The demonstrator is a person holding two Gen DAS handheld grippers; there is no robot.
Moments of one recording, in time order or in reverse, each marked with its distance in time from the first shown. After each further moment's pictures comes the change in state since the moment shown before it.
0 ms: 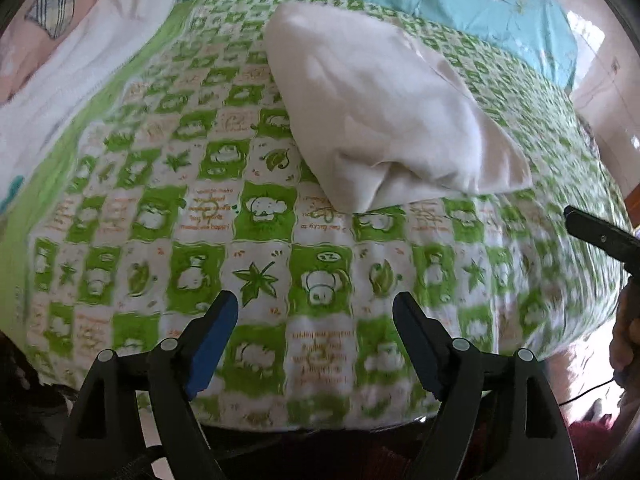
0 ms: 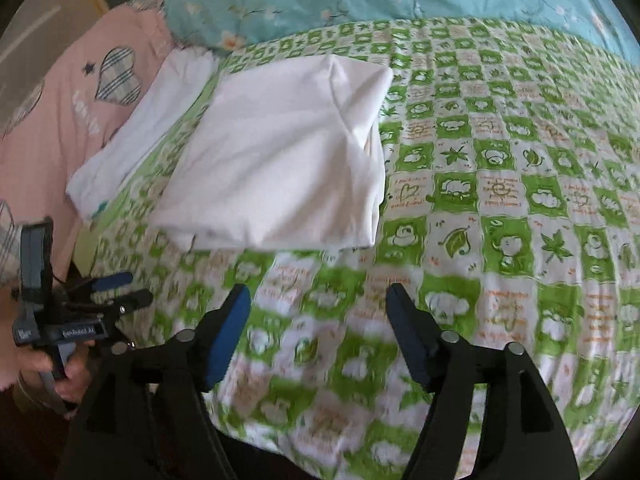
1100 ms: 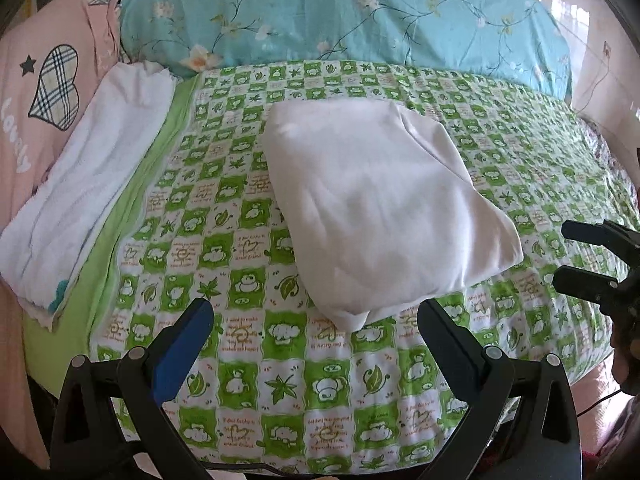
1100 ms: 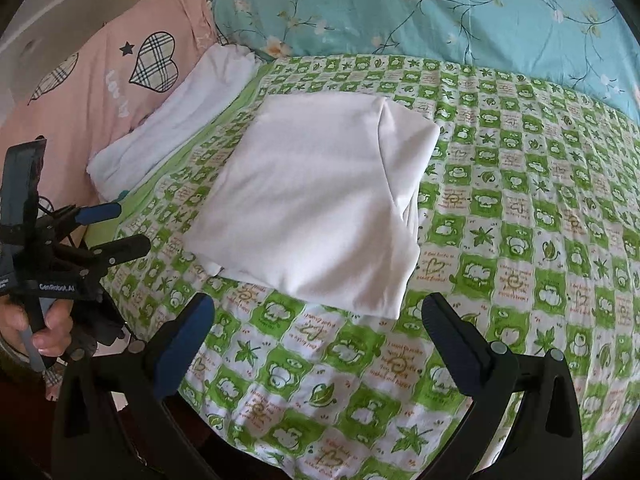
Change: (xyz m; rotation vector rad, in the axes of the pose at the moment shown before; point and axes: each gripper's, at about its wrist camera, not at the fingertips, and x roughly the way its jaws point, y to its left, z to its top) left arm -0.042 -0.024 0.073 0.089 -0.146 0.109; right arm -0.008 0.026 0.048 -0.152 -0.023 0.028
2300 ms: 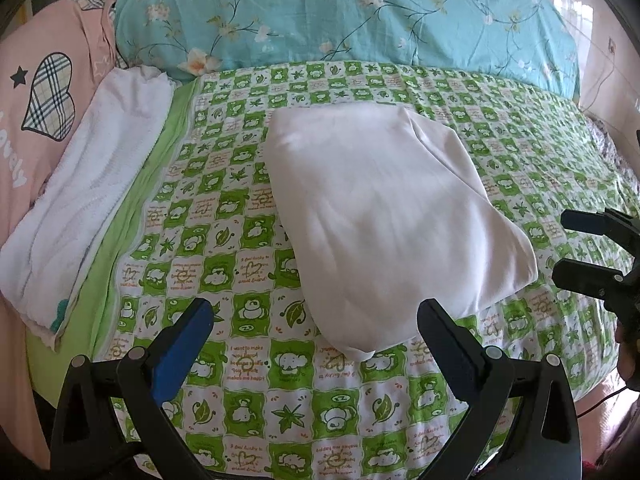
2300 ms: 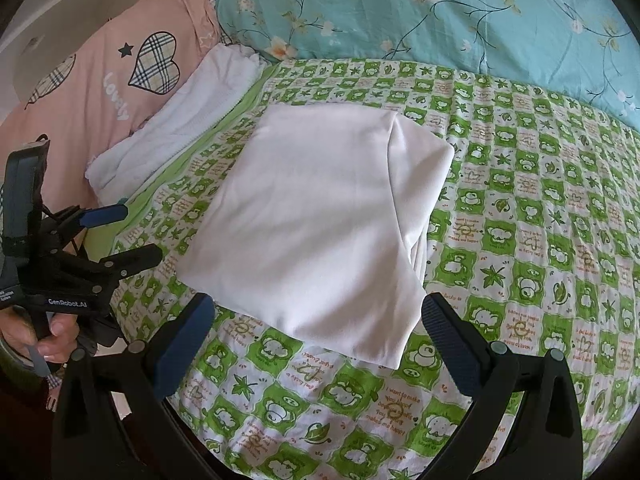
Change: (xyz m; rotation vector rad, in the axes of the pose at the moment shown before) left arm 0.015 -0.004 0.019 -0.001 0.005 0.027; right arm 0.019 -0.007 0.032 -0.036 0.010 0.029
